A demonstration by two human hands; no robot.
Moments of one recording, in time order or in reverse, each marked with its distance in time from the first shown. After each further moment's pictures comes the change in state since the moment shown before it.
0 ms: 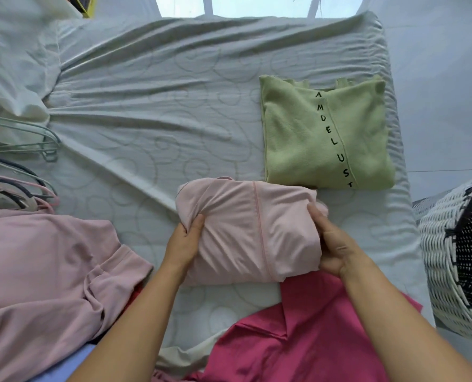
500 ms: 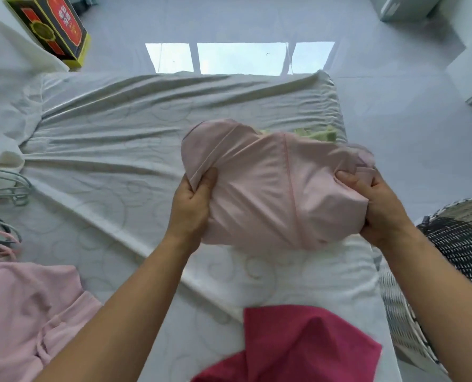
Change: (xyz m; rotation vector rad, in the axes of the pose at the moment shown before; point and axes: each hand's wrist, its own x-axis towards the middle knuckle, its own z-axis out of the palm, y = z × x) left_hand -0.032 0.168 0.072 -0.361 -0.113 0.378; right_hand -0.058 -0.151 -0.034 -0.110 -0.062 -0.759
